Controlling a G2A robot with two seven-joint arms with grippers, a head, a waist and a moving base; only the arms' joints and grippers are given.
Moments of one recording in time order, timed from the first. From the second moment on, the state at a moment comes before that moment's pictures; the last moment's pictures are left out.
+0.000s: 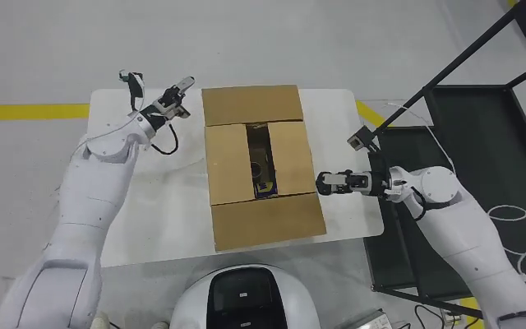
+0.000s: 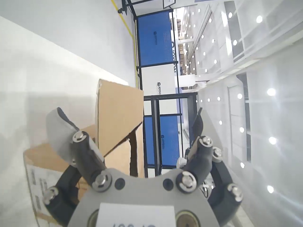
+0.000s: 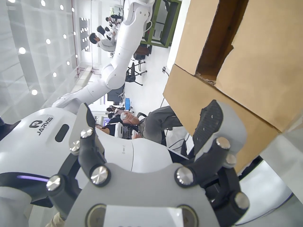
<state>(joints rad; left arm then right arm) 0.69 -1.27 -1.20 -0.89 -0.14 -0.23 -0.71 -1.27 -0.78 1.30 -1.61 0.56 -0.33 1.18</state>
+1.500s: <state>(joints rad) 1.02 -1.15 -1.47 -1.30 -0.38 -0.32 -1.29 -0.89 -0.90 0.88 -1.63 0.20 0.07 1.05</state>
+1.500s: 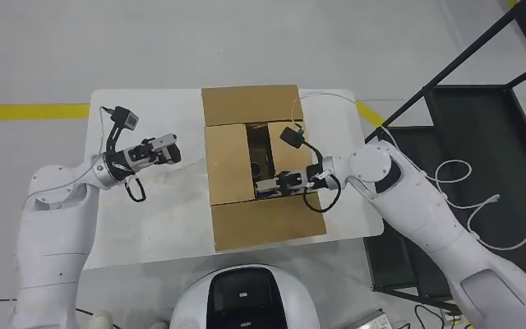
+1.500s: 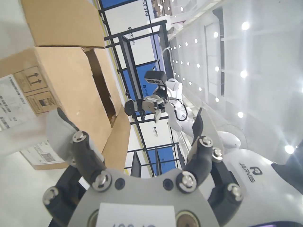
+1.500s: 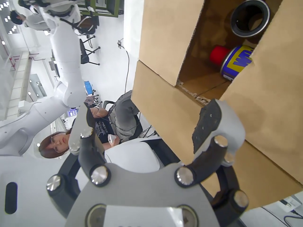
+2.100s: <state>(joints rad) 1.05 -1.13 -1.48 -1.32 -0.40 -0.53 -1.29 -0.77 -0.99 0.74 -1.48 0.28 0.07 1.02</state>
